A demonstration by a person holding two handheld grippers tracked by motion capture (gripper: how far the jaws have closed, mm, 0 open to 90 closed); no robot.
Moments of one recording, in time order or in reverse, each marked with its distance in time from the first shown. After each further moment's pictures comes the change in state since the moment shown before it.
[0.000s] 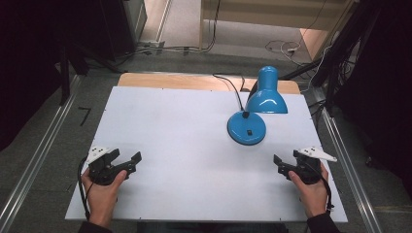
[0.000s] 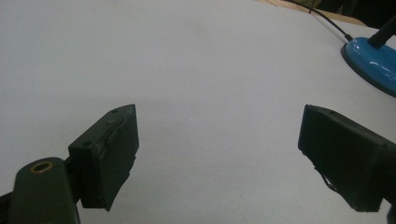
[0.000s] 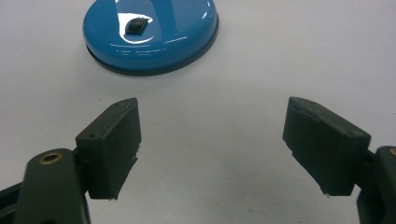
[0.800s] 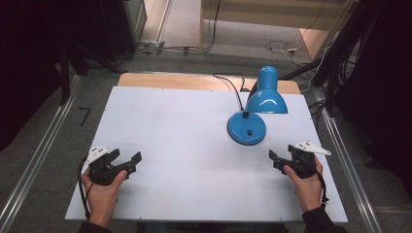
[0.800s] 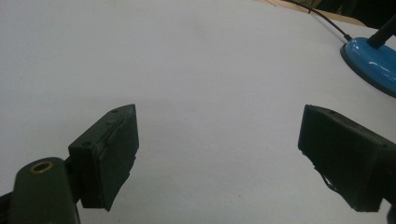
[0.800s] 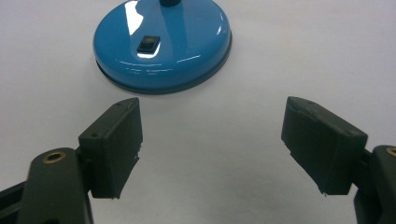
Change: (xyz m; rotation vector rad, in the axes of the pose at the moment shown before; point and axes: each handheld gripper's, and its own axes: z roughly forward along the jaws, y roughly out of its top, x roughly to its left) left arm 0.000 0.000 0.000 0.001 -0.001 0.000; right arm 0.007 0.013 0.011 -0.012 0.020 -0.012
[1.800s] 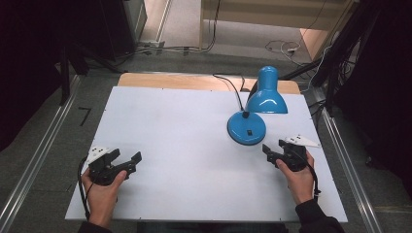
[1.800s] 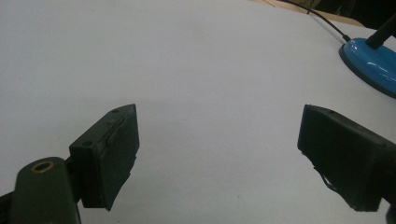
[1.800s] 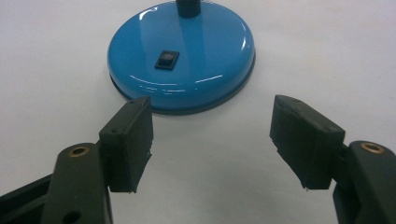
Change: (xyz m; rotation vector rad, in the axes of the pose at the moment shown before) left arm 0.000 0.000 0.000 -0.004 -0.003 0.001; right arm 0.011 0.013 0.020 -0.005 0.038 -0.023
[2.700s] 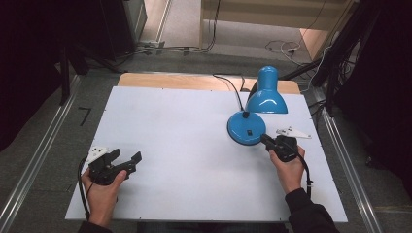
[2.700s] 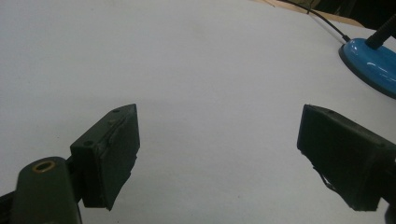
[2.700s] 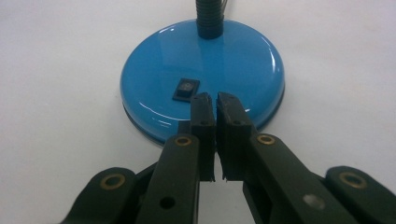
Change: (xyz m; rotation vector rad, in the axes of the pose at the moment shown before) left arm 0.000 0.000 0.001 0.000 -0.003 -0.005; right arm 0.008 0.016 0.028 -0.021 0.056 -0.012
